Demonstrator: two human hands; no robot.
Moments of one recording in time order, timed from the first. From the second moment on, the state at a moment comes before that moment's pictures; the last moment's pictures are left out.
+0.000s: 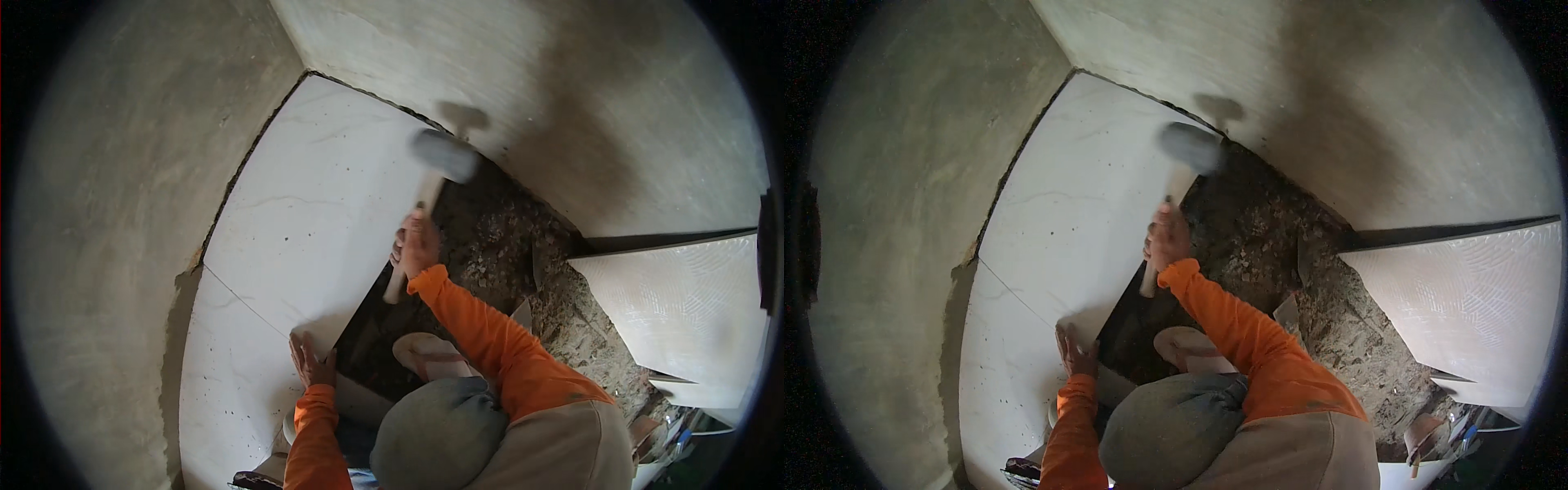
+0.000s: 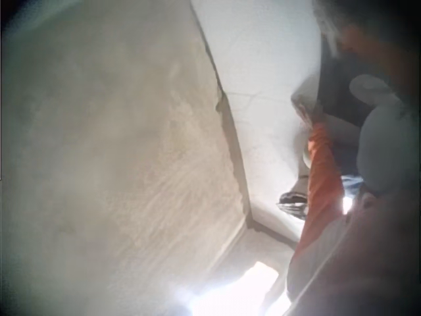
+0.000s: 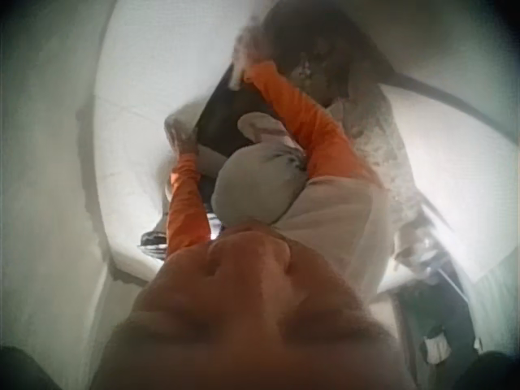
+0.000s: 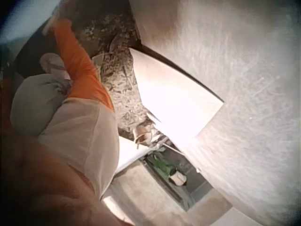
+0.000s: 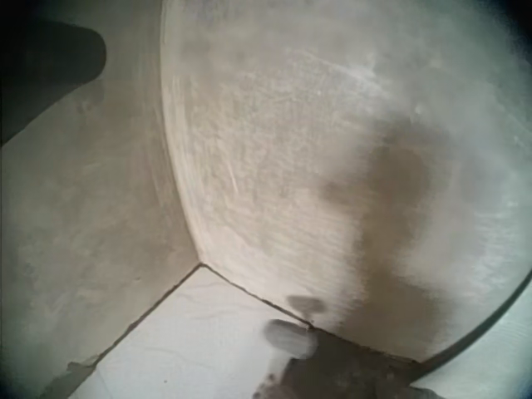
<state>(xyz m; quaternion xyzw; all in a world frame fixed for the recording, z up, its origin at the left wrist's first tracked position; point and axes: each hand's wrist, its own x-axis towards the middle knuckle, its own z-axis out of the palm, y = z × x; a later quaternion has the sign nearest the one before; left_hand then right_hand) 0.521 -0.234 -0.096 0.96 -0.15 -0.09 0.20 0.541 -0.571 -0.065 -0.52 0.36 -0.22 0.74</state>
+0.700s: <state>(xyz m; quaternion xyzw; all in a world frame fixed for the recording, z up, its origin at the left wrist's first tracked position) 0.518 -0.229 -0.099 0.96 -0.16 -0.07 0.20 0.539 -0.616 -0.060 -0.06 0.49 -0.31 0.81</state>
